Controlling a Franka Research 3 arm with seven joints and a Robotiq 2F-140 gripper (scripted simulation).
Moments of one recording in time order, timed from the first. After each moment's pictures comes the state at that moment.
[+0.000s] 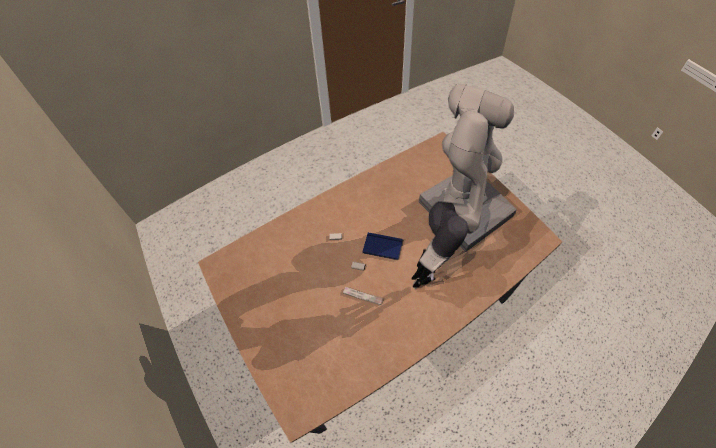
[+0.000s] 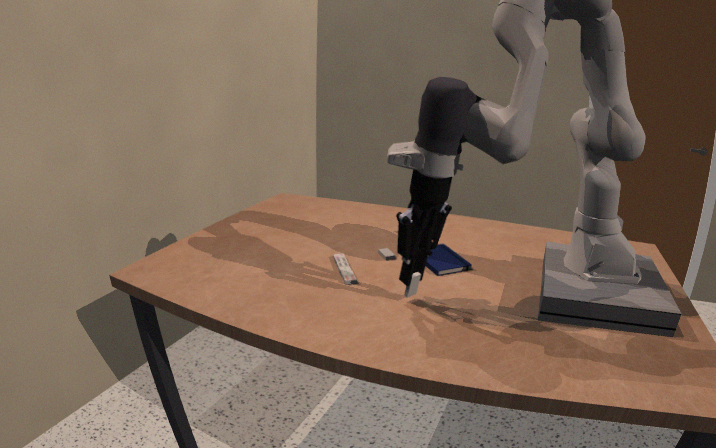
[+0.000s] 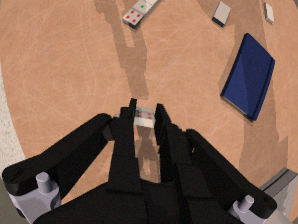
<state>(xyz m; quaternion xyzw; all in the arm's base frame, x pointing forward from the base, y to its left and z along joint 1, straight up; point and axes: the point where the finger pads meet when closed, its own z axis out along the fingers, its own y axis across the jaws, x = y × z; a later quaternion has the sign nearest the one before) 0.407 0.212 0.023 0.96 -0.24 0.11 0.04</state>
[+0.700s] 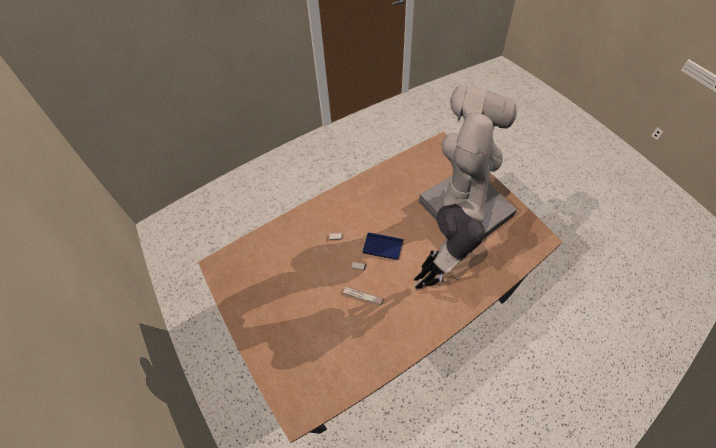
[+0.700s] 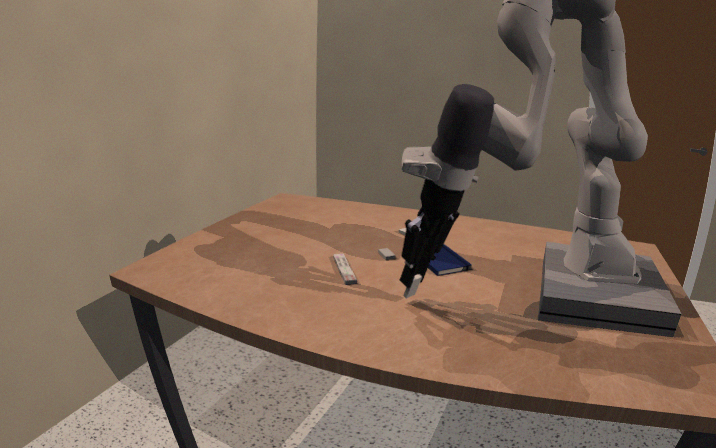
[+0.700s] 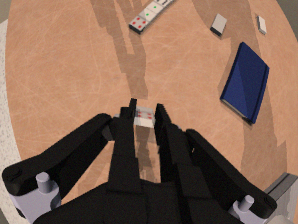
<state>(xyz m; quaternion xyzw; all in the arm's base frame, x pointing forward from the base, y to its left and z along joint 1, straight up) 0.399 0.223 0.023 0.96 -0.23 0.17 0.06</state>
